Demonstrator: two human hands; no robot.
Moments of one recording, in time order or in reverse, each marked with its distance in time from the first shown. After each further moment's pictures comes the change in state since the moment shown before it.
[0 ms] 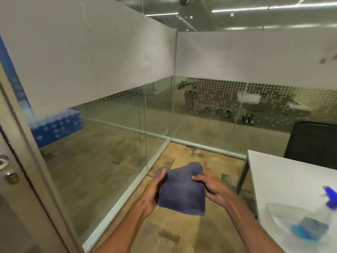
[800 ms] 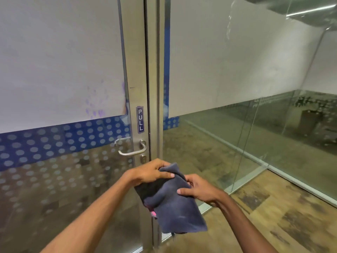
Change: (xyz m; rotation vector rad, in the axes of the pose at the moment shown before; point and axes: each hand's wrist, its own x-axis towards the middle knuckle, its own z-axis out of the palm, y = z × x) left_hand -0.172 0.223 -0.253 1.156 0.177 0.260; right_hand 0.120 0.052 0.361 -0.570 -0.966 -0.117
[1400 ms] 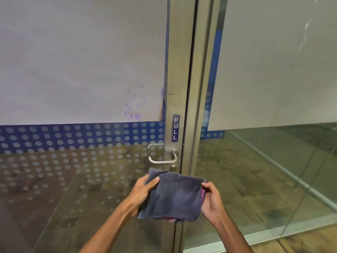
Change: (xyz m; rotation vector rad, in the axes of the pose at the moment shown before) left_hand -0.039 -0.087 0.009 -0.575 0.893 -0.252; right_hand 0.127 0.043 -0.001 1.083 0.163 0.057
